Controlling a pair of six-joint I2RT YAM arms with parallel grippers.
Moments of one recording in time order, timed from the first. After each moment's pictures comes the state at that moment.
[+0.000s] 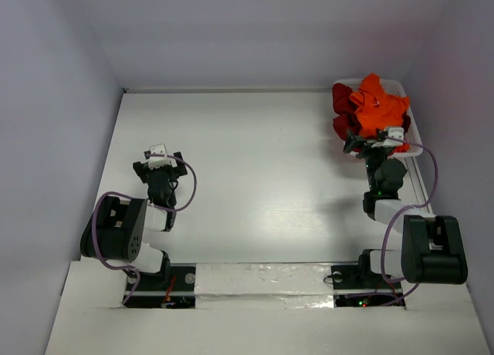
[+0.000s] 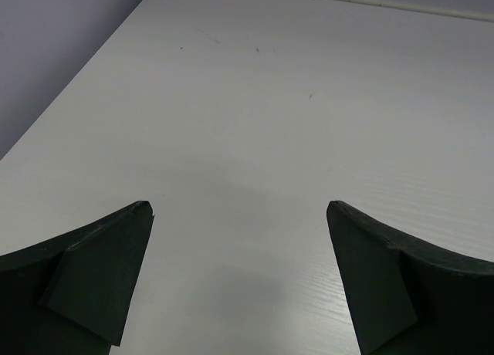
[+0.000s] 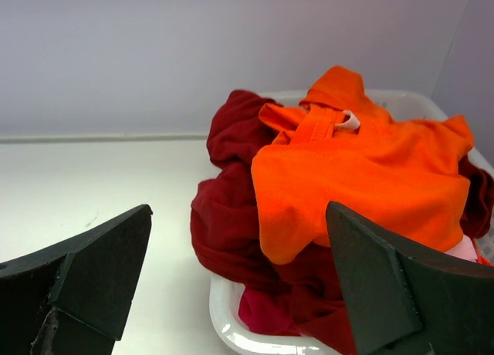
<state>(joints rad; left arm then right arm) -0.12 1.47 0.20 1.19 -0.39 -0.04 -0.05 1.29 0.36 1.16 -0.05 0.06</state>
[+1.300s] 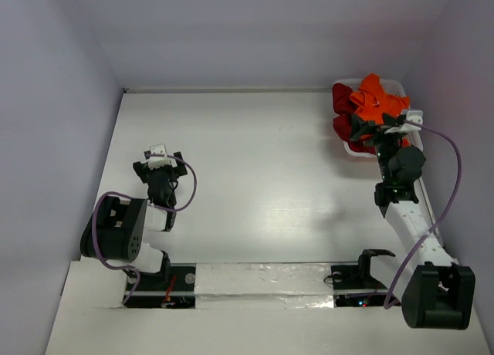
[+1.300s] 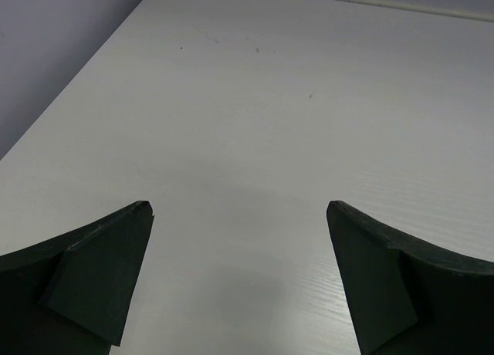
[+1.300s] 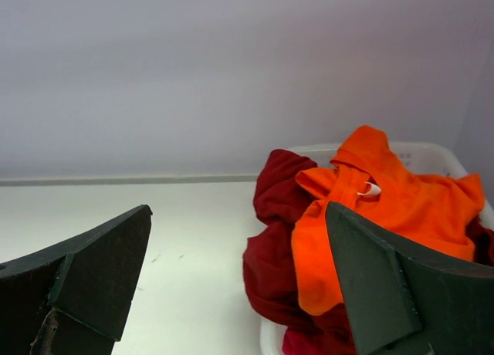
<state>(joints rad) -0.12 1.47 0.20 1.19 -0.39 -0.04 -0.05 0.98 0.57 0.68 -0.10 0.15</state>
